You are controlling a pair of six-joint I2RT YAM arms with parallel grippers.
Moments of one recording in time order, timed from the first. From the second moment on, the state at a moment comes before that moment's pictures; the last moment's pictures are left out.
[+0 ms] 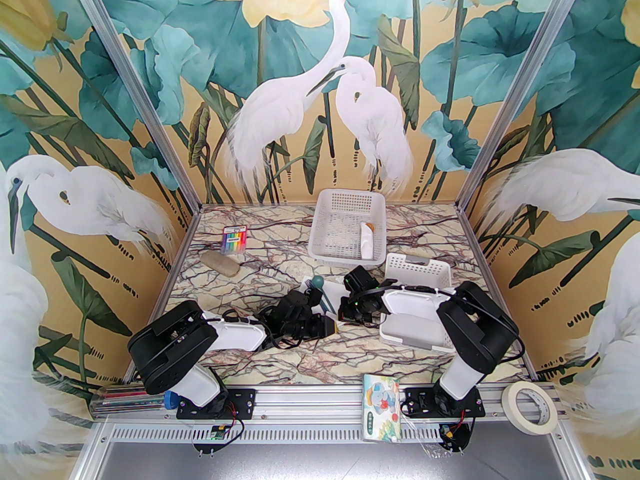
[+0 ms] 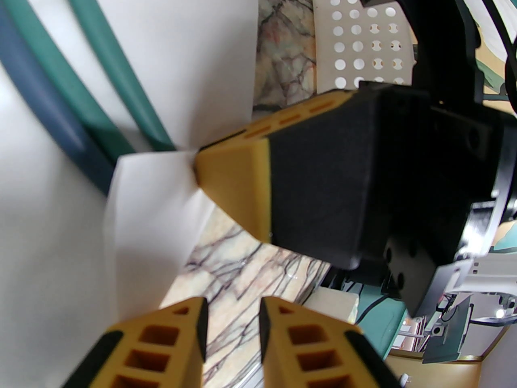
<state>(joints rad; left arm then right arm) -0.83 1.58 0.48 0.41 0.45 -1.00 0.69 1.70 0.85 -0.34 -0.34 0.73</state>
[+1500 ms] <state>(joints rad) -0.83 1.51 0.46 0.26 0.35 -1.00 0.71 1.70 0.86 -0.36 -0.31 0.71</state>
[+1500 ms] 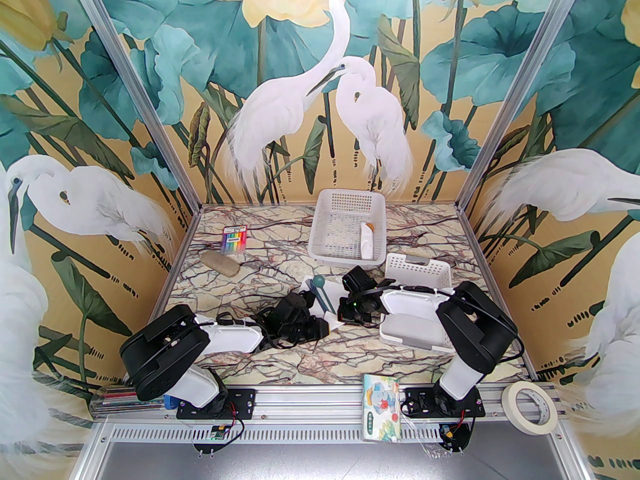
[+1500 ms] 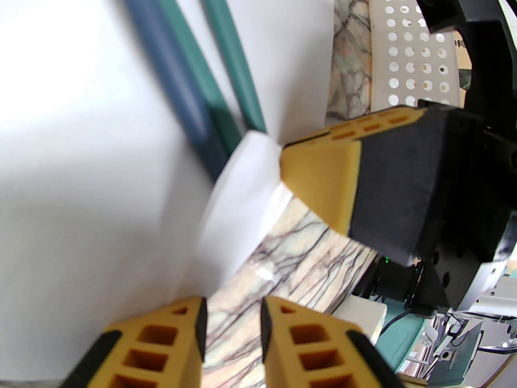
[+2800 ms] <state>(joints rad) -0.83 1.50 0.47 0.30 0.39 -1.01 0.71 1.70 0.87 -0.36 -0.31 0.71</state>
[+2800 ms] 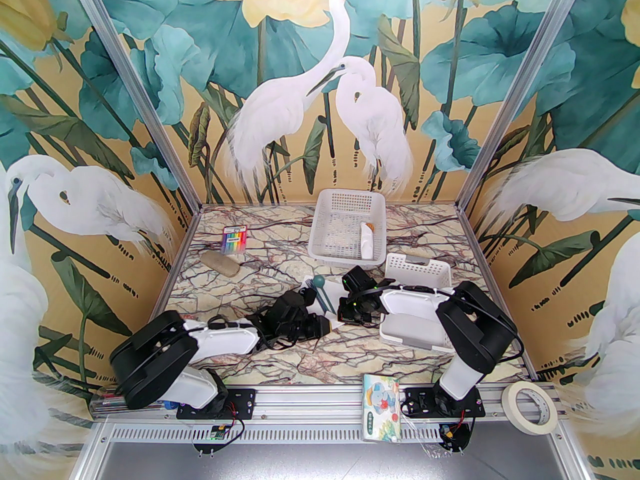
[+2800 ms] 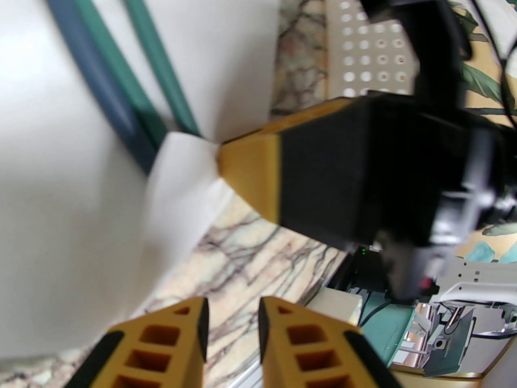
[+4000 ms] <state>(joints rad) -0.80 1.61 0.47 0.43 0.40 -1.12 0.71 1.72 0.91 -0.40 -0.31 0.70</state>
